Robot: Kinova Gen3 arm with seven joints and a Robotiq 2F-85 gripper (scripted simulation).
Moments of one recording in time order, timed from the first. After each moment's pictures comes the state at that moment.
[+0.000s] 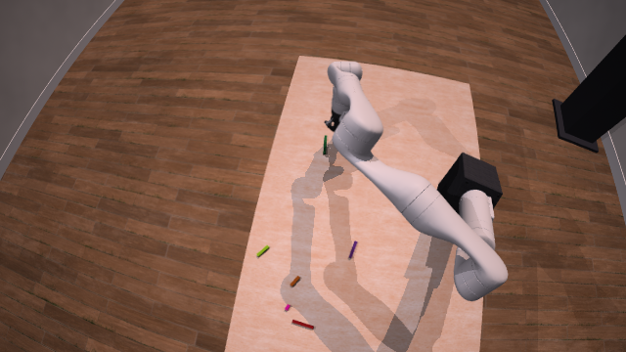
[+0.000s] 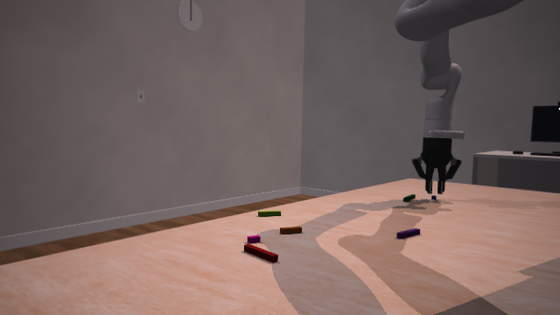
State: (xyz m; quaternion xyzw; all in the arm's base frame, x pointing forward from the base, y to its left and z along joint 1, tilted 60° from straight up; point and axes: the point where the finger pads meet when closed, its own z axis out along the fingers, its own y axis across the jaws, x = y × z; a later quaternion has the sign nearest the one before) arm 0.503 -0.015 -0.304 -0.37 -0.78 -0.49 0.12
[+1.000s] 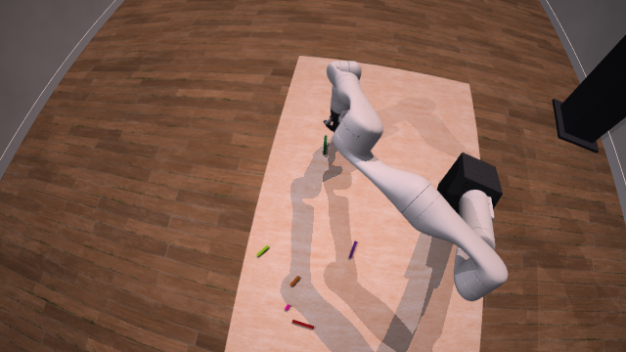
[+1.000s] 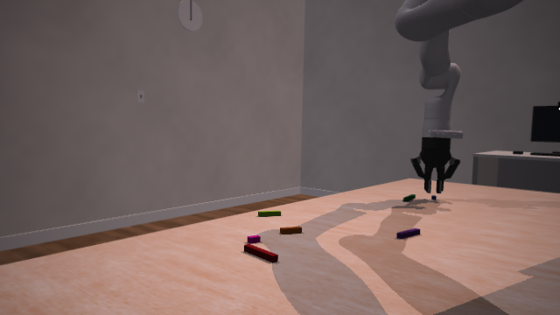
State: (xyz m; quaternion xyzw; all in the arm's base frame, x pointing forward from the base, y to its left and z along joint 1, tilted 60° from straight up) arm 0.507 -0.018 -0.304 -0.37 -0.78 -0.49 0.11
